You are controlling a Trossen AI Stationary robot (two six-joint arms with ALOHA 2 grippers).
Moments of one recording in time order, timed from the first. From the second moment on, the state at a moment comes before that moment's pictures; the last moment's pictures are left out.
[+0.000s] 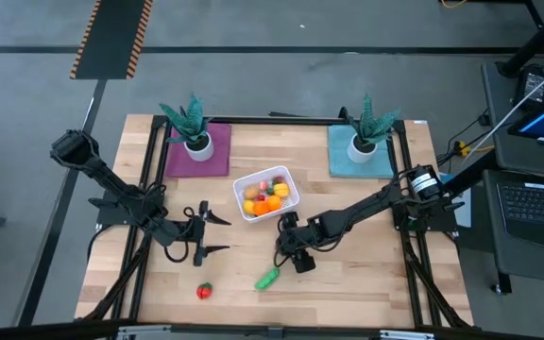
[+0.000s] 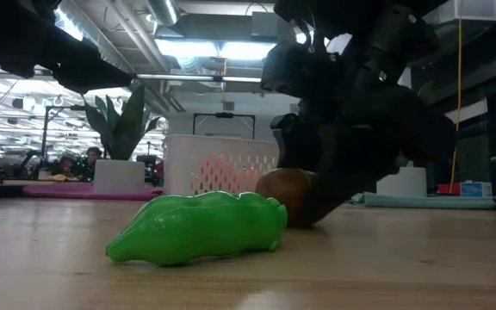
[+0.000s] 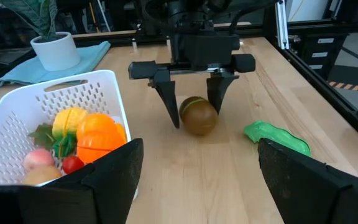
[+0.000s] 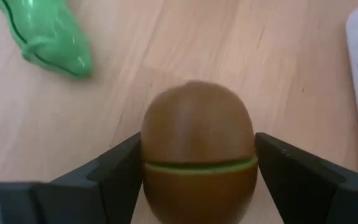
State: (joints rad) left arm -0.65 1.15 0.30 0.51 -0.66 -0.18; right arm 0.32 1.95 1.14 -0.21 0.12 -0.06
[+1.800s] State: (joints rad) left arm -0.66 1.15 0.30 0.51 -0.66 -0.21; right arm 0.32 1.64 1.12 -0.33 0.18 0.05
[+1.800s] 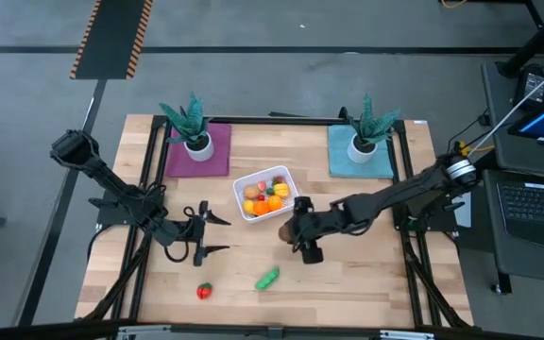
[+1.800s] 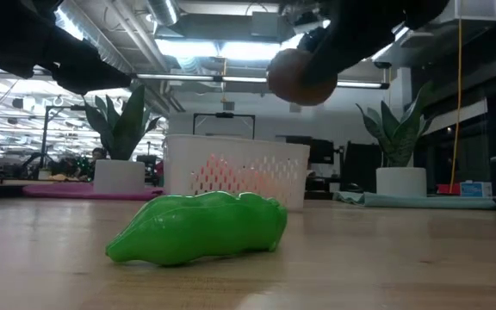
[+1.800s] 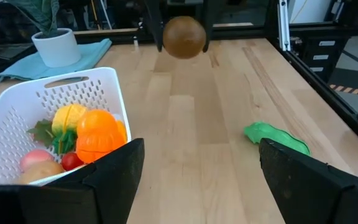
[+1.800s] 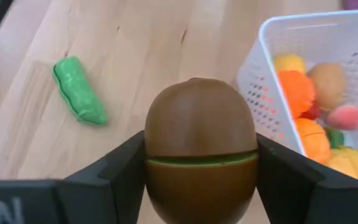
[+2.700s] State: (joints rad) left arm -0.57 1.15 0.30 0.53 -0.67 -0.20; right arm 0.28 1.39 0.48 0.69 0.24 0.05
